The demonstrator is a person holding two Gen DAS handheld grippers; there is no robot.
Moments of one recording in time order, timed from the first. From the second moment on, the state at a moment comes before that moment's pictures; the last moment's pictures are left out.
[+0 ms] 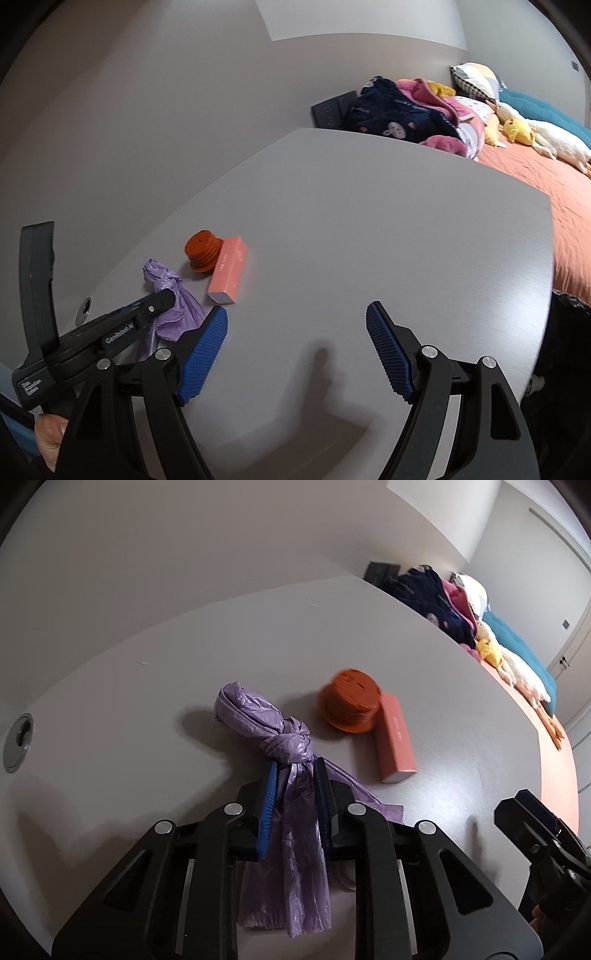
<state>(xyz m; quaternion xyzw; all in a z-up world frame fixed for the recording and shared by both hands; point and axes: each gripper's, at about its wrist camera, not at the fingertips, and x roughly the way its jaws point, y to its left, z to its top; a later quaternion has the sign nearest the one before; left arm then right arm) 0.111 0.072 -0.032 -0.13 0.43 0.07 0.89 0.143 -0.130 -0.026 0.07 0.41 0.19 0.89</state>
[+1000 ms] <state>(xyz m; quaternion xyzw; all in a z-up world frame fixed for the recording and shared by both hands) 0.100 0.125 -0.020 -0.18 0.42 0.11 0.89 0.187 -0.041 -0.050 0.00 0.45 0.20 0.87</state>
